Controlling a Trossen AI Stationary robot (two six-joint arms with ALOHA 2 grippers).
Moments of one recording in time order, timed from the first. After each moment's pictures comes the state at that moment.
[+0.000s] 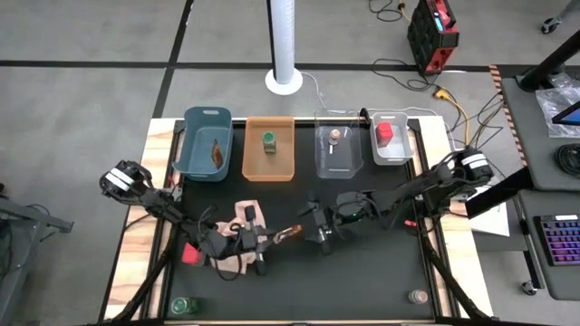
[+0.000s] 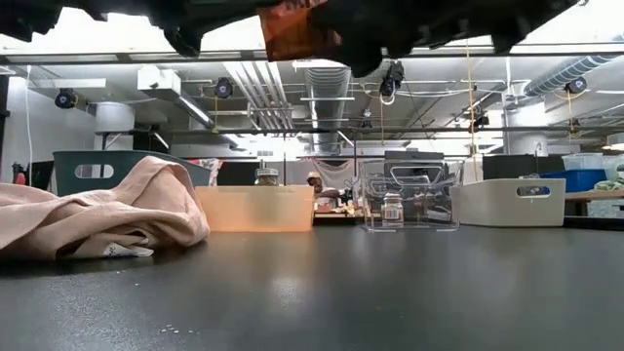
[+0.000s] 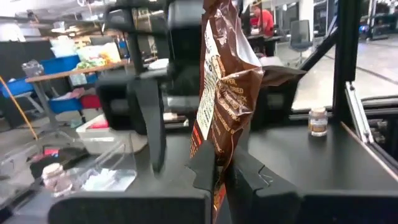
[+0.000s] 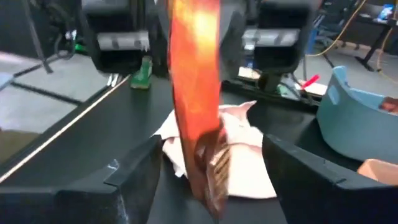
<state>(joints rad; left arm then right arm) -0.58 1.65 0.66 1.04 -0.80 0.15 0.21 1.63 0.83 0.57 -0.02 -0.15</state>
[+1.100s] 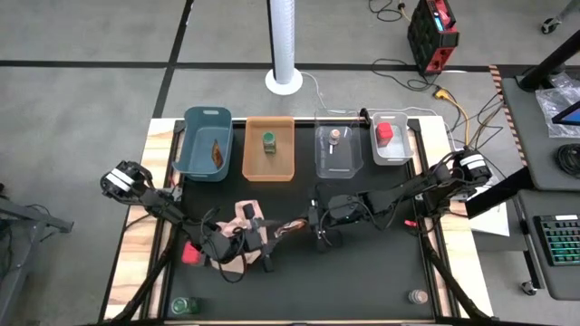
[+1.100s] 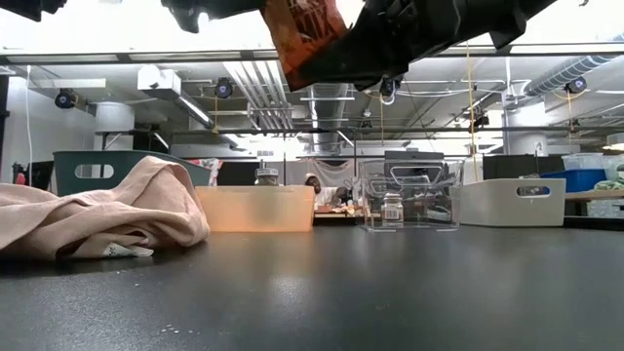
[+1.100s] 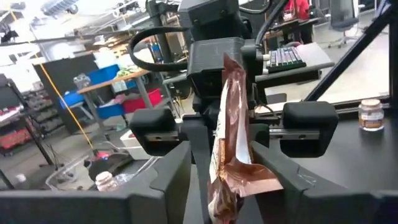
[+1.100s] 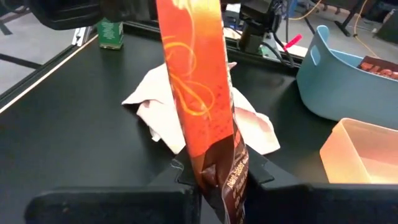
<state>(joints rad) -0.58 1.66 0.74 0.98 -0.94 0.30 0.22 1.65 0.89 0.38 0.10 -0.16</state>
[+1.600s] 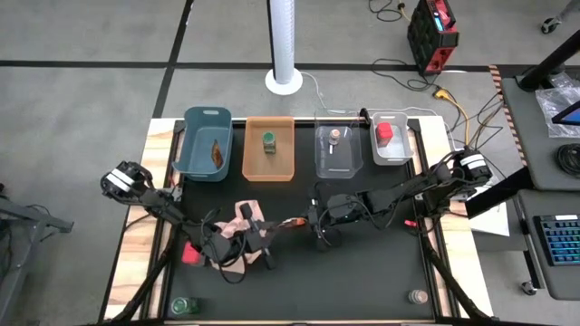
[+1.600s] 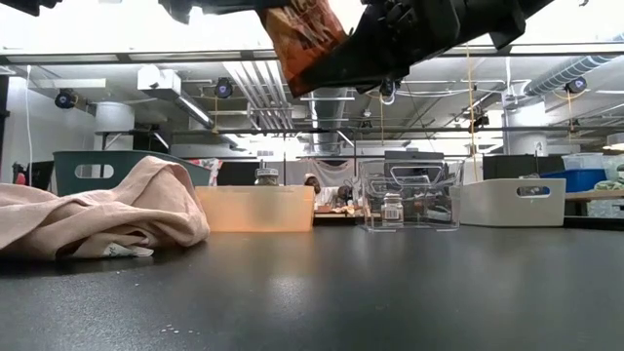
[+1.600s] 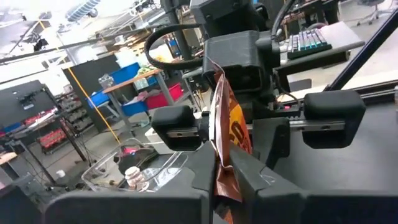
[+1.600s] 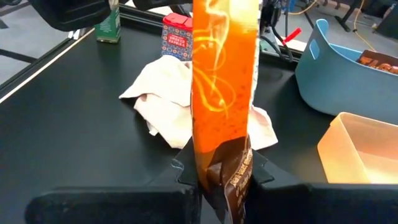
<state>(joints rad) -0.58 1.66 0.76 0.96 -1.04 0.38 0.22 1.65 0.90 0.34 0.10 -0.16</state>
